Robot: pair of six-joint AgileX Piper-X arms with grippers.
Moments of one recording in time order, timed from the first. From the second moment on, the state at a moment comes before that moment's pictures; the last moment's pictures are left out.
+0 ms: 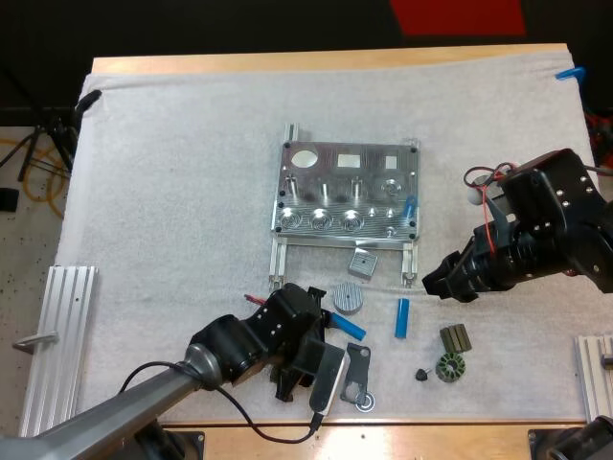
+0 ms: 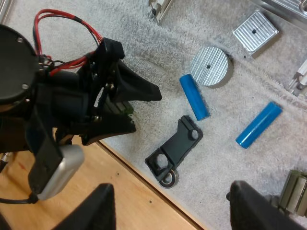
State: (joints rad) left arm -0.87 1.18 -0.57 0.57 0.18 -0.72; right arm 0.53 1.19 -1.40 1.46 -0.43 -1.77
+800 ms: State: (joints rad) left arm -0.75 1.30 -0.59 0.46 0.28 -0.72; right arm 0.53 1.19 -1.40 1.46 -0.46 -1.77
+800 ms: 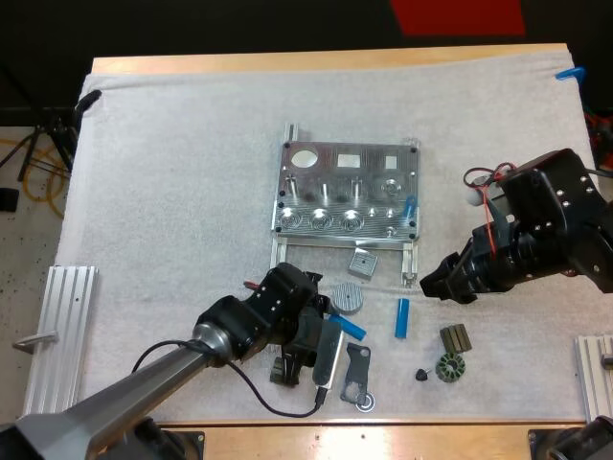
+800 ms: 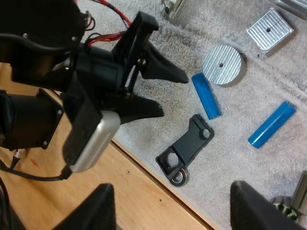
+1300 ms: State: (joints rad) left arm -0.75 1.43 -0.59 0.36 0.29 -0.67; right arm 0.53 1.19 -1.40 1.46 -0.46 -1.77
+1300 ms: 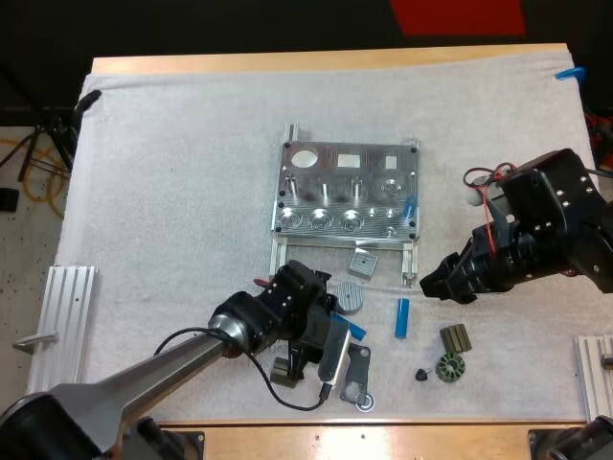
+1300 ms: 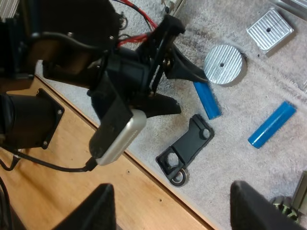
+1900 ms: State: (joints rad) left arm -0.74 1.48 -0.59 0.29 0.25 -0.67; right arm 0.53 1.19 -1.40 1.46 -0.46 -1.77
